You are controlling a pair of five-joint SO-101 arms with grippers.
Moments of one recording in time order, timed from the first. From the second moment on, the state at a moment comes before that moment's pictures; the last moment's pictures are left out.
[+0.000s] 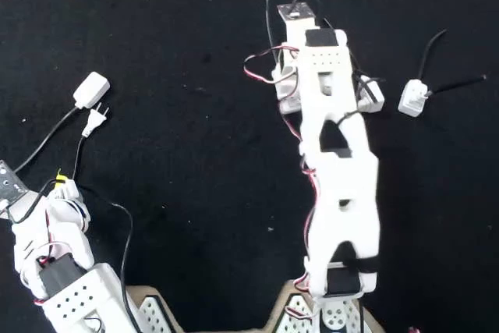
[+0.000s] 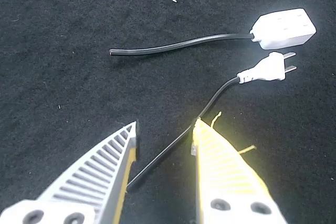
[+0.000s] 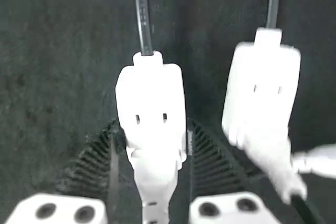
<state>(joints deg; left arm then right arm) -41.2 -99.6 93.6 48.2 6.7 -3.8 53.3 -51.3 86.9 5.8</state>
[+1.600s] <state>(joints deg) -40.8 -99.6 93.6 48.2 6.7 -7.1 21.3 -86.6 99.4 5.6</state>
